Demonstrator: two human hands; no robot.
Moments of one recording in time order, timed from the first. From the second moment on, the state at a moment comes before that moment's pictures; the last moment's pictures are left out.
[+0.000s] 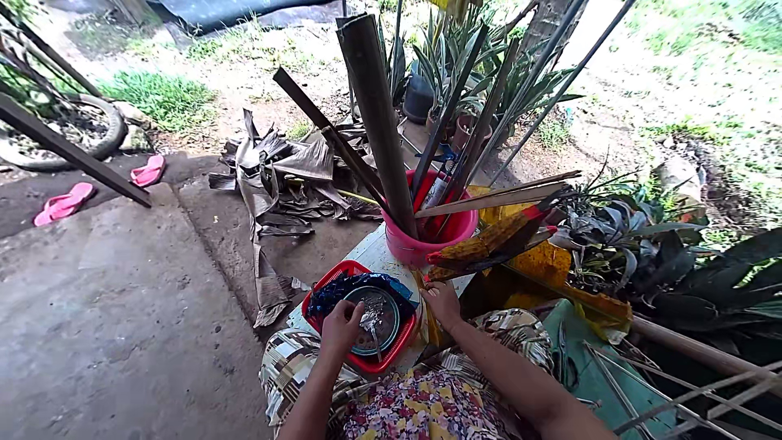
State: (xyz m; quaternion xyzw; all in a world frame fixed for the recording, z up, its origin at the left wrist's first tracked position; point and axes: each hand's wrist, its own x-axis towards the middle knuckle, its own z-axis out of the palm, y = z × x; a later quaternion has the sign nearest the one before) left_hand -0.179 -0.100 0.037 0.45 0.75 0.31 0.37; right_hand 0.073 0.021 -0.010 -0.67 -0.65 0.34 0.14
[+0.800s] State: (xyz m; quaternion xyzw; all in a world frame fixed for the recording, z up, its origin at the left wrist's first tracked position) left_hand -0.083 -0.027 0.057 0.41 0.58 0.35 0.61; right_hand 0.112 -0.021 0.078 -0.60 -0.55 0.53 0.24
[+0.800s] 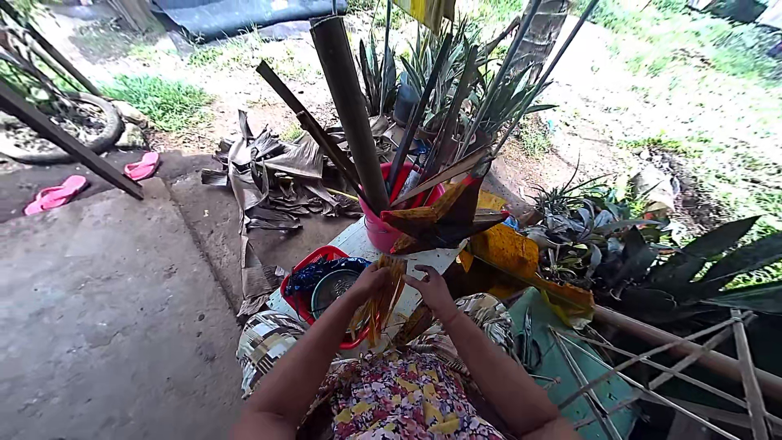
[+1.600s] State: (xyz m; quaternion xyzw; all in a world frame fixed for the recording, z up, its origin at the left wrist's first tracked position) left_hand -0.108 -0.010 0.098 0.57 0.45 0.39 0.57; right_hand 0.068 -0.017 0.071 -0.56 -0.45 0.56 0.42
